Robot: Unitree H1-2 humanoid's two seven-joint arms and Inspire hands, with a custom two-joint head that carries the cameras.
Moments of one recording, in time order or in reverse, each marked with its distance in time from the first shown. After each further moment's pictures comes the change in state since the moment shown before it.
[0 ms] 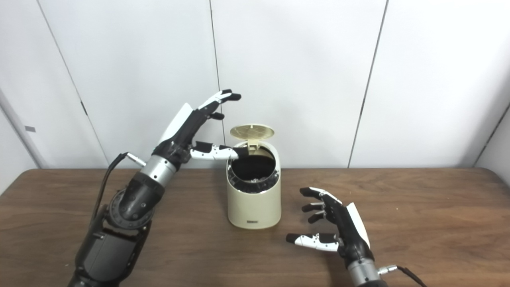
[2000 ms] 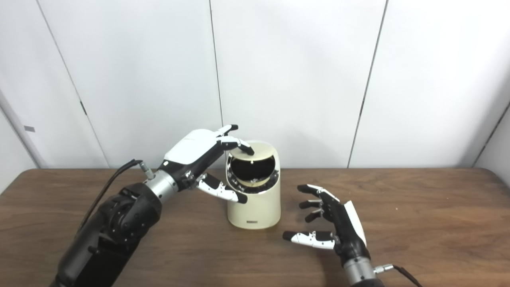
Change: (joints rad) left arm 0.050 0.125 -0.149 -0.113 0.317 -0.031 -0.164; right arm -0.001 0.025 0.003 -0.030 -0.004 0.036 -0.010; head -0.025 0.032
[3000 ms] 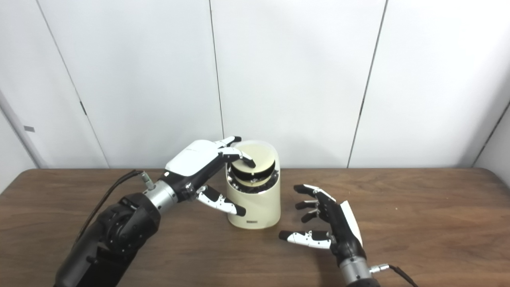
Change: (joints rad) left arm 0.033 0.000 -0.014 0.003 0.039 -0.050 -0.009; right arm -0.001 0.016 0.005 -0.014 0.001 0.017 0.000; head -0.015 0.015
